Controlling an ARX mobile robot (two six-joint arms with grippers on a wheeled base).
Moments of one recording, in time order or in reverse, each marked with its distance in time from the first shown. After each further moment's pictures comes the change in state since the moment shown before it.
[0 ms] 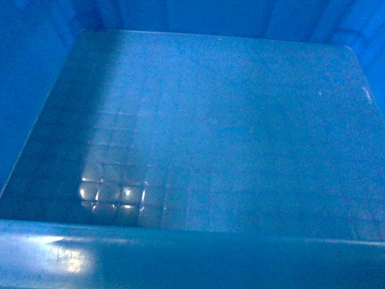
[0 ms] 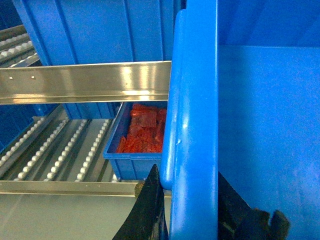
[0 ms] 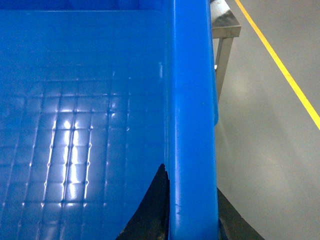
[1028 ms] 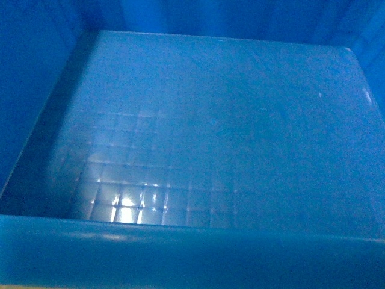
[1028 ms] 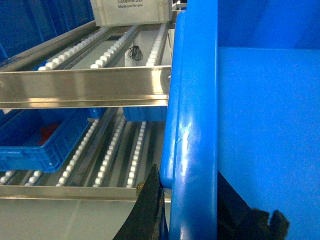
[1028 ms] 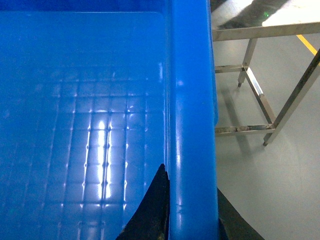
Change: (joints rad) left arm 0.000 0.000 0.000 0.003 0.000 0.000; right arm 0.000 0.000 0.000 0.002 0.000 0.000
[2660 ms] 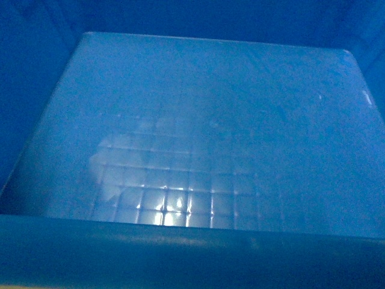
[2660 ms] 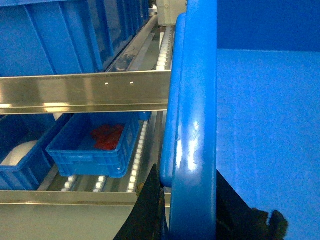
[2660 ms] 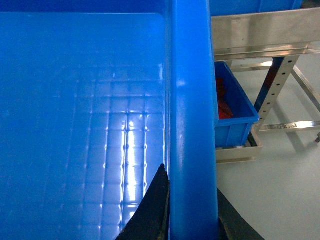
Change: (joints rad) left arm 0.000 0.000 0.000 0.002 0.000 0.000; right arm 0.000 -0.001 0.000 -0.003 0.000 0.001
